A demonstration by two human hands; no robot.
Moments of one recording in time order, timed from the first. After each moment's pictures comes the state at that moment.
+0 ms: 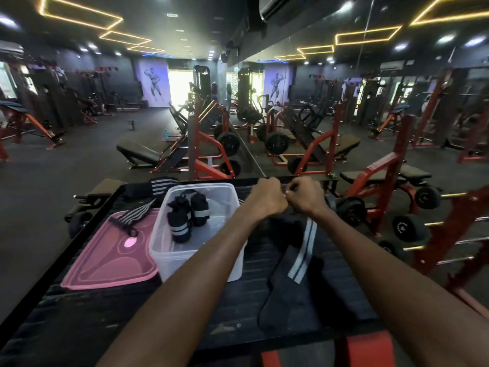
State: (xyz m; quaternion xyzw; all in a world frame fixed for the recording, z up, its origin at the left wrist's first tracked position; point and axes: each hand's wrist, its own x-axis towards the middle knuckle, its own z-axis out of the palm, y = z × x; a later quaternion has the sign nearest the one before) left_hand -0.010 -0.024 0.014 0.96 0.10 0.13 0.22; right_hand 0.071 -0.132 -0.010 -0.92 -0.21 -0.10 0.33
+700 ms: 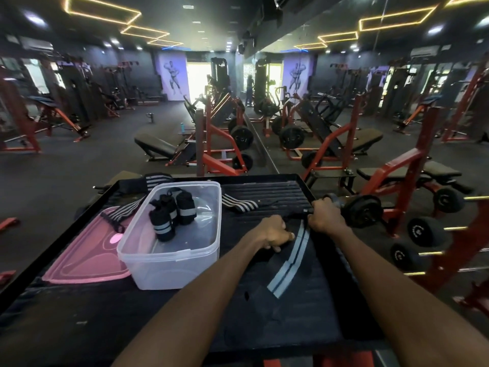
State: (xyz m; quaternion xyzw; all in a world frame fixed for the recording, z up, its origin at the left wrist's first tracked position) left_hand 0.032 -0.068 -0.063 0.91 0.14 -0.07 0.39; right_hand 0.158 -0.201 -0.075 -0.97 -0.20 -0.02 0.15
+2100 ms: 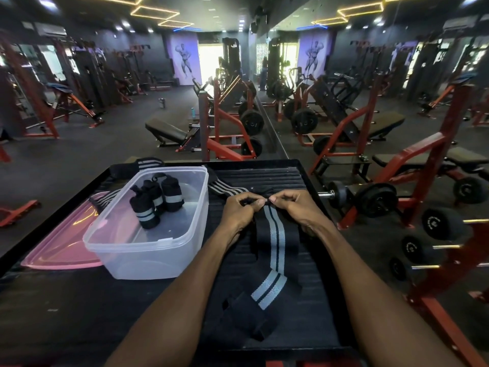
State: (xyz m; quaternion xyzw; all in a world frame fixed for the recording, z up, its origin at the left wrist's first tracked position) left_hand 0.051 -0.038 -0.102 0.72 0.20 0.25 0.62; right_hand 0.145 -0.177 -0.089 -0.72 -0.32 0.14 0.60
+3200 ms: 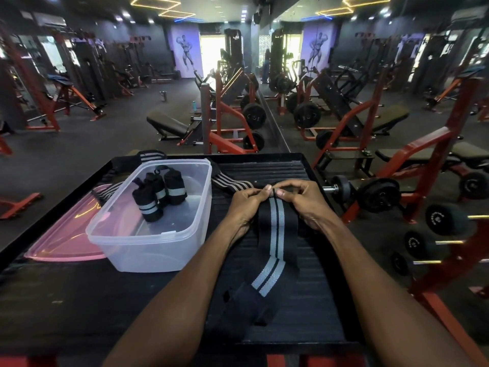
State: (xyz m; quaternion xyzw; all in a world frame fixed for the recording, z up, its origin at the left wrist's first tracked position) left_hand 0.051 -0.047 -0.096 0.60 0.20 0.19 0.75; right_hand 0.137 -0.176 -0.085 -0.67 -0.30 0.13 0.66
